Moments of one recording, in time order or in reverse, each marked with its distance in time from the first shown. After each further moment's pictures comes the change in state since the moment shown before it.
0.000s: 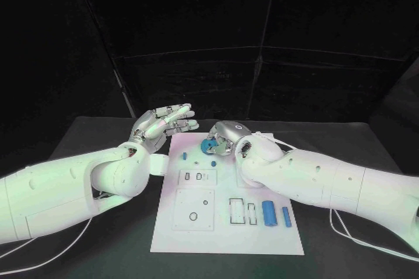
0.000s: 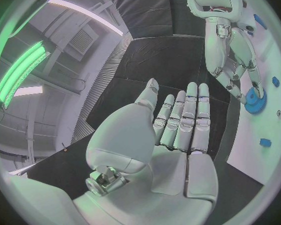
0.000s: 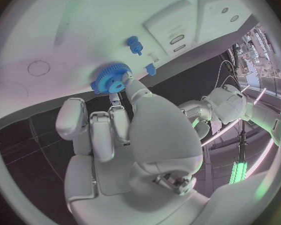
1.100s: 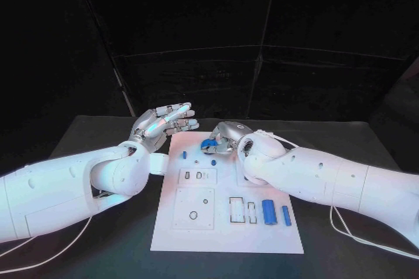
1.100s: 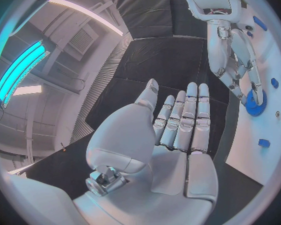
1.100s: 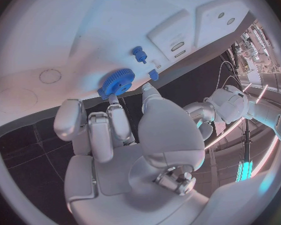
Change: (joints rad) left arm 0.001 -0.002 0.000 0.001 0.000 0.008 -0.011; left_hand -0.004 0.004 0.000 0.000 0.000 -0.020 -0.005 0.000 -0.002 0.000 0.000 -0.008 -0.001 0.000 0.000 -0.008 0.000 0.000 0.000 0.000 -0.004 -0.003; right arm 0.003 -0.014 0.002 -0.003 0.031 0.066 -0.007; right_hand -0.242 -0.035 -0.237 0.260 0.145 -0.064 0.030 -0.081 0.012 -0.010 0.035 -0.002 0.000 0.000 0.029 0.020 0.000 0.000 0.004 0.029 0.004 0.003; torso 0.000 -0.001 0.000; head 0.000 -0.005
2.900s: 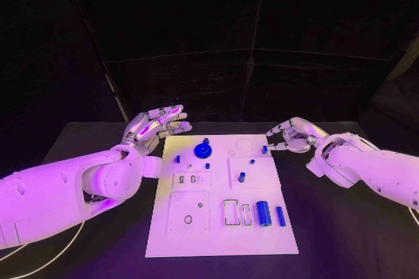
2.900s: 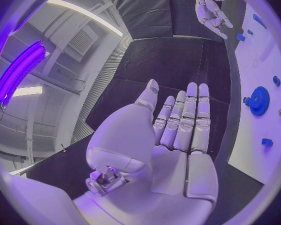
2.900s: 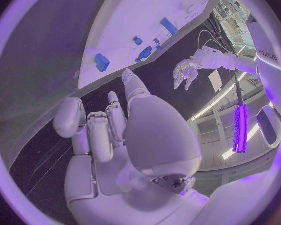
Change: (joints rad) left arm 0.002 -0.003 0.000 -0.016 0.000 0.009 0.001; left_hand -0.004 0.004 0.007 -0.001 0.000 -0.011 -0.004 -0.004 -0.001 0.000 0.000 -0.001 0.000 0.000 0.000 -0.004 0.000 0.000 0.000 0.000 -0.004 -0.003; right arm 0.001 -0.484 -0.005 0.091 0.495 0.001 0.529; right_hand 0.338 0.011 0.006 -0.195 0.017 0.002 -0.008 -0.015 -0.014 -0.013 -0.002 -0.033 0.000 0.000 0.000 -0.004 0.000 -0.016 -0.022 -0.004 -0.008 -0.032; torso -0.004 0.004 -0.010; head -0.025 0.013
